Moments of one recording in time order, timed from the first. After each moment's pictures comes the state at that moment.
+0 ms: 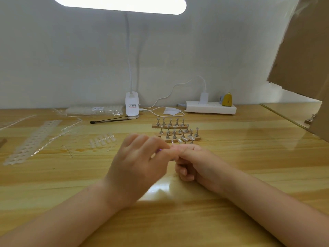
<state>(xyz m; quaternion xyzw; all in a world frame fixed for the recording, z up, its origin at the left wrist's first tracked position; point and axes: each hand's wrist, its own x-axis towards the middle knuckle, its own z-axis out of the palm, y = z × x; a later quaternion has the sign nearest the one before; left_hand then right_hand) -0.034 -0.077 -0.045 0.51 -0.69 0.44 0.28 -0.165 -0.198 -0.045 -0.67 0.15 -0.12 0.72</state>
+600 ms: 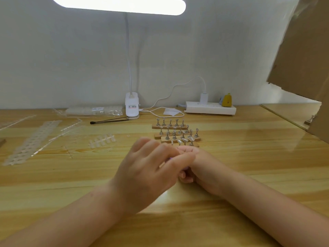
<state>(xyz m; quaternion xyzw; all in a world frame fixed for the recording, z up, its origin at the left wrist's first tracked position) -0.045 -0.079 -0.048 0.48 -0.71 0.41 0.31 -0.164 -0.198 -0.048 -0.69 0.14 -0.11 0.71</state>
